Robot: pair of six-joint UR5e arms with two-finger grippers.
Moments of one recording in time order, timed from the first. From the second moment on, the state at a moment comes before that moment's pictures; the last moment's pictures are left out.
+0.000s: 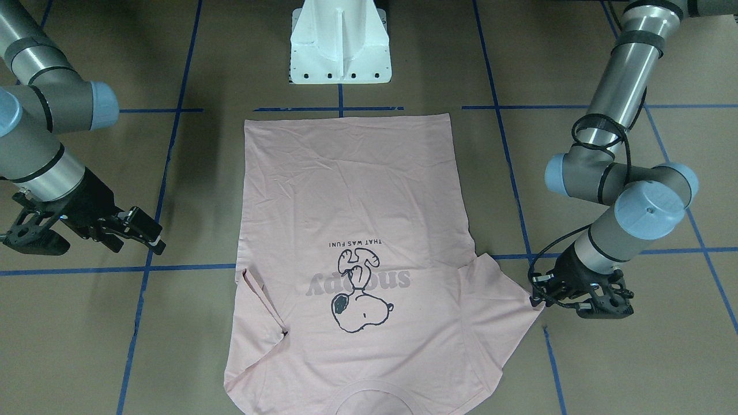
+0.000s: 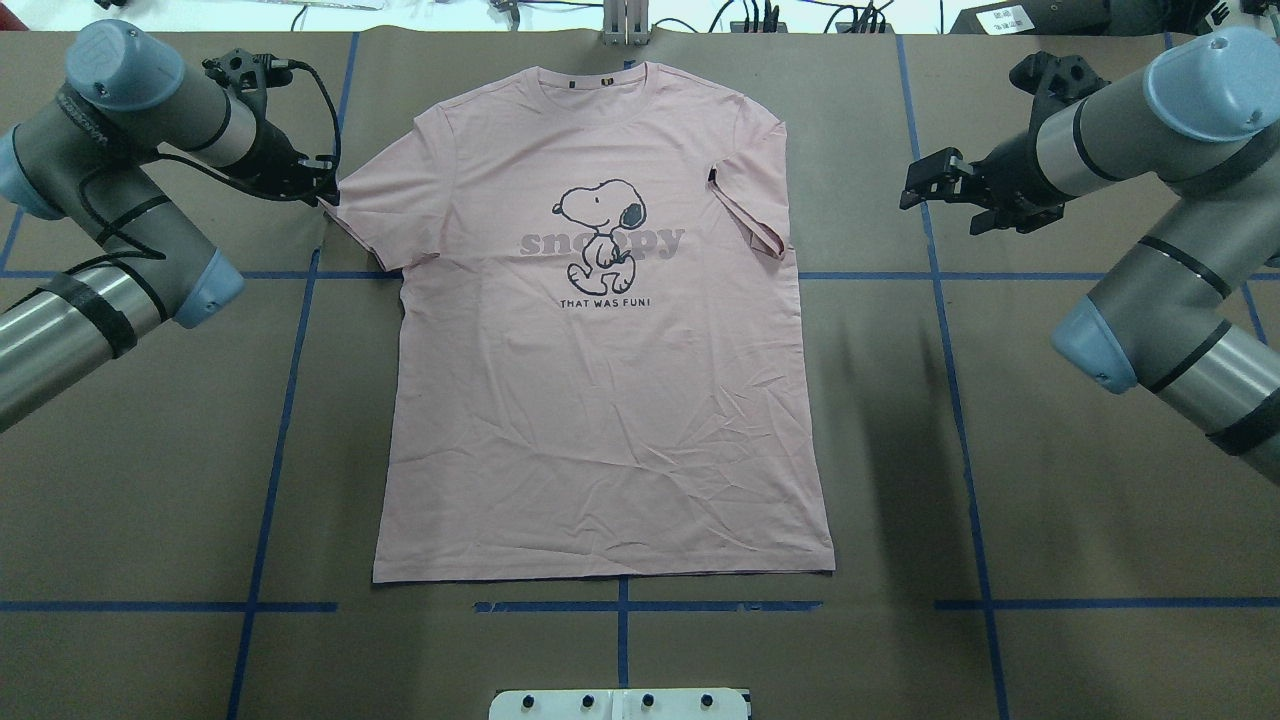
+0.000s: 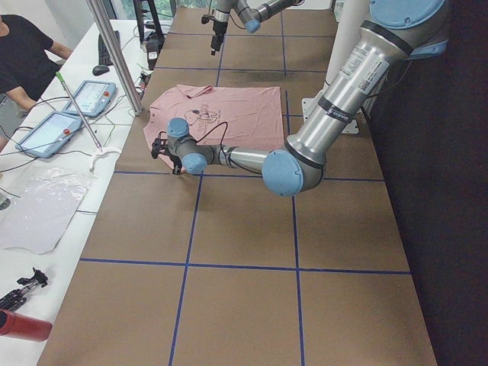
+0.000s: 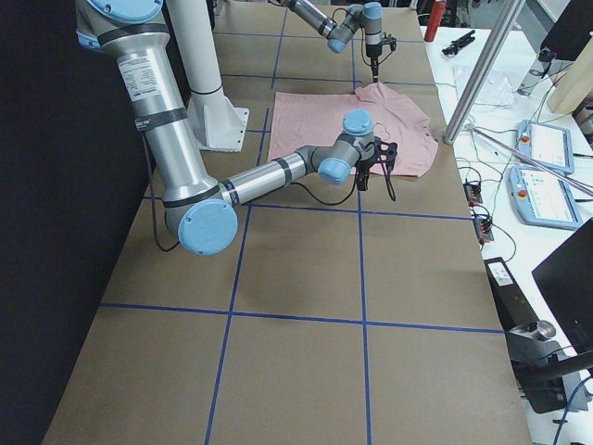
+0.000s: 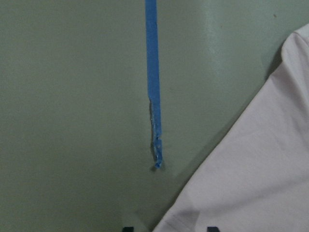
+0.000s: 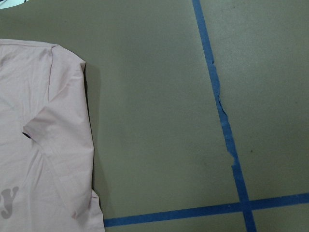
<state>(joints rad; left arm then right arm) -0.97 -2.18 -1.02 -2.36 -2.12 -0.93 0.96 -1.24 1.59 -0.99 2.12 1.23</state>
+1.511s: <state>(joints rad) -0.80 -2.44 -1.01 -2.25 -1.88 -1.24 0.96 -1.24 1.59 -0.99 2.12 1.23</state>
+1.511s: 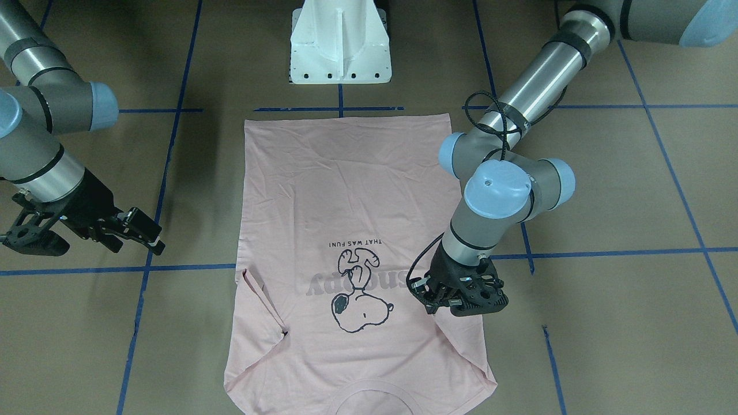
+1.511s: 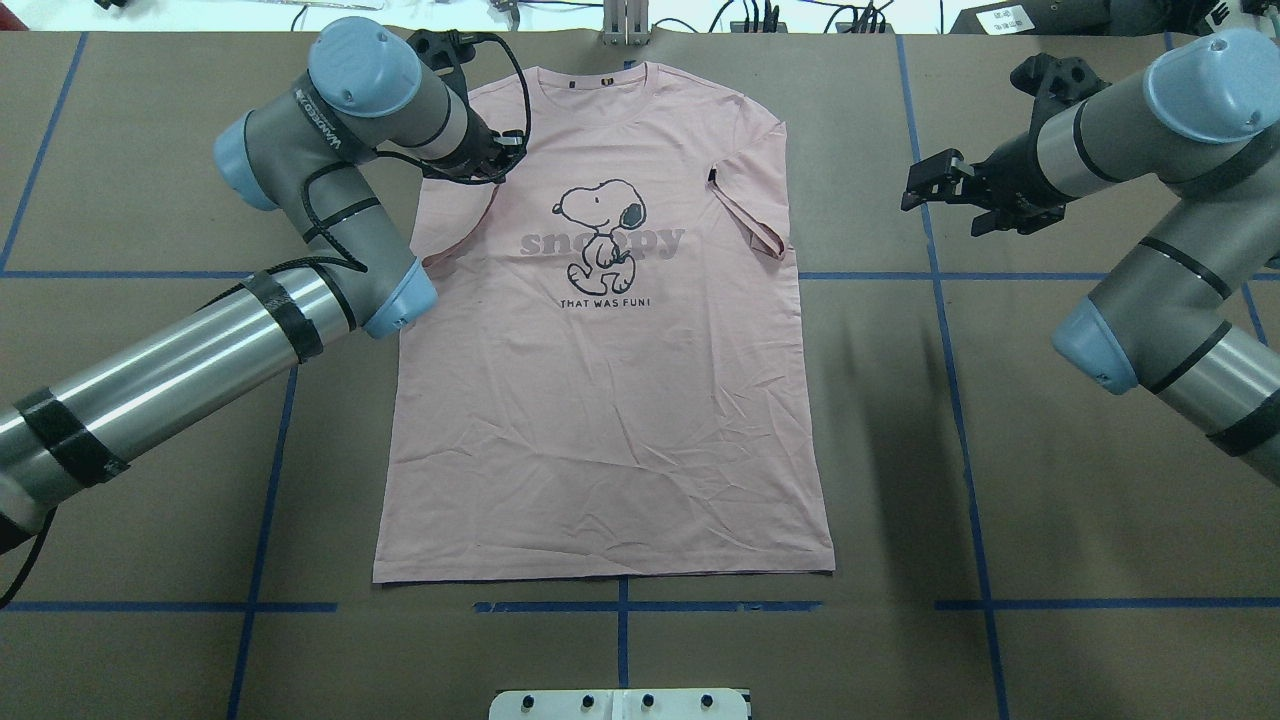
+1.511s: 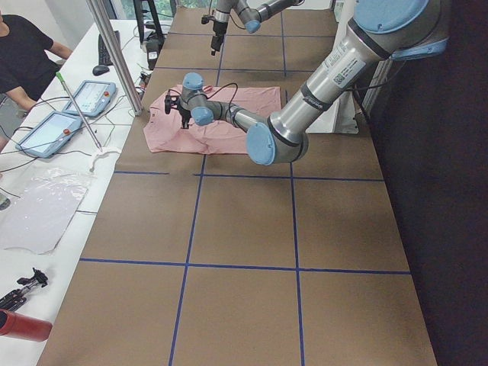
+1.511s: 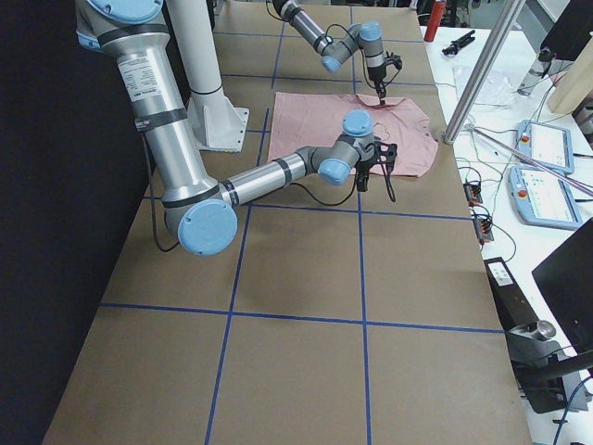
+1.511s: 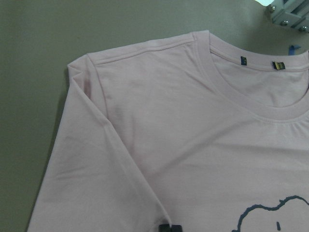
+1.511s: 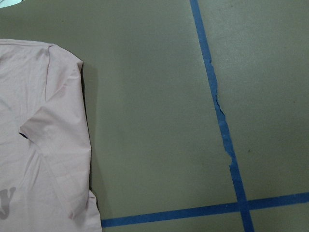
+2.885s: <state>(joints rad) -0.77 -2.06 -1.60 -2.24 -1.94 -1.34 0.60 -1.40 1.91 -1.01 1.78 1.60</state>
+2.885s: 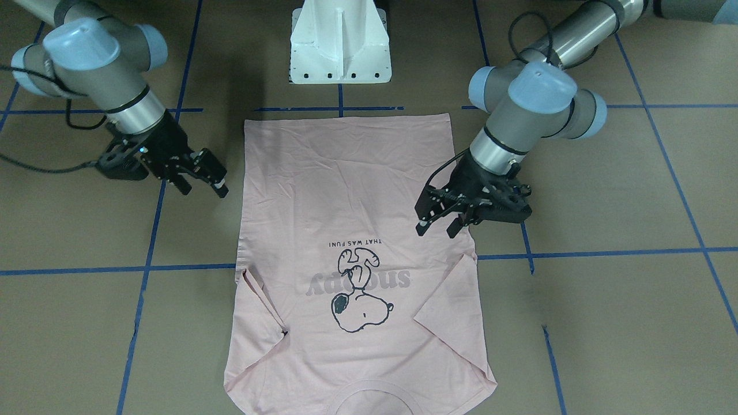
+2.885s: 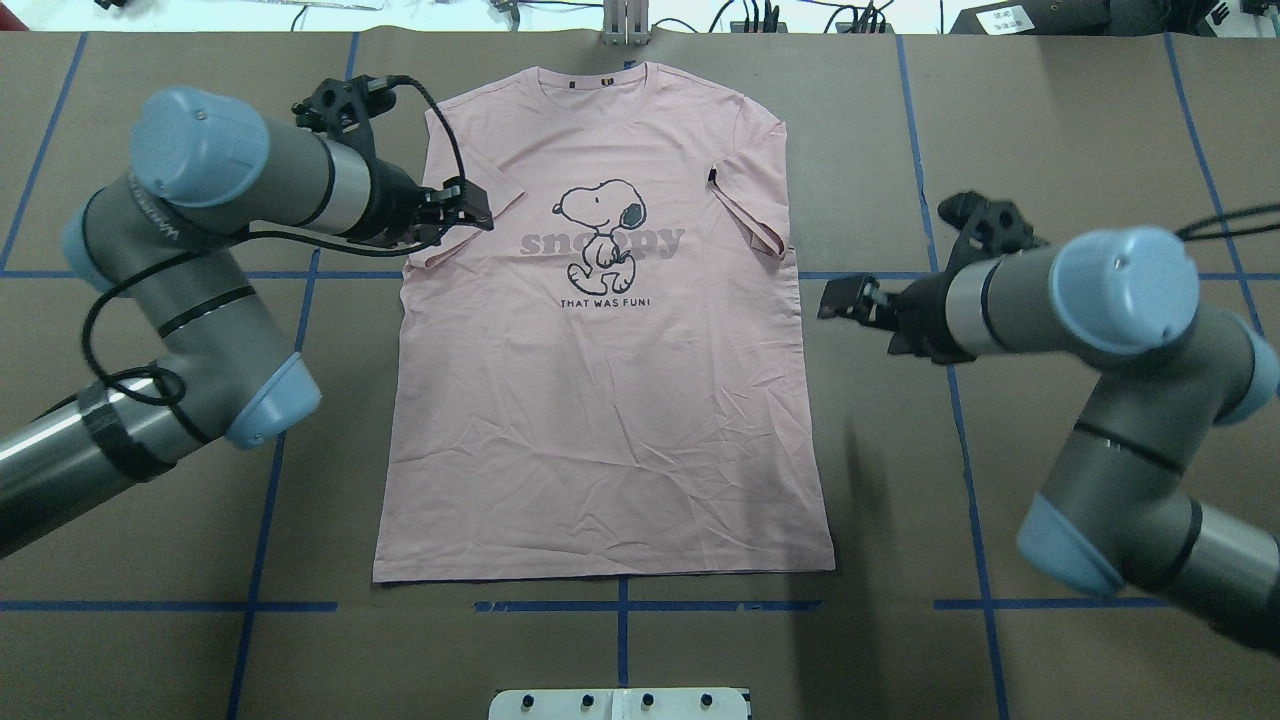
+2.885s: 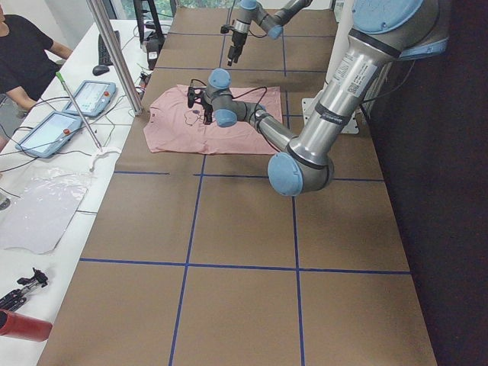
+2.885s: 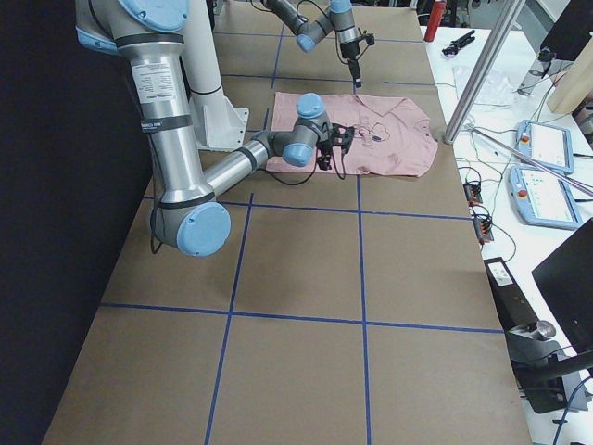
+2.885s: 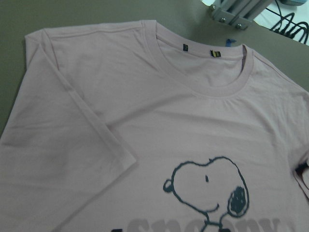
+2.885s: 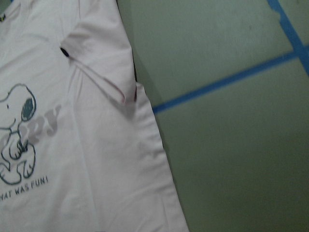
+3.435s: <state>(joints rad) -0.77 -1.96 -1.68 -2.24 -2.00 -1.36 0.15 -1.52 2.09 -1.14 1.30 1.89</state>
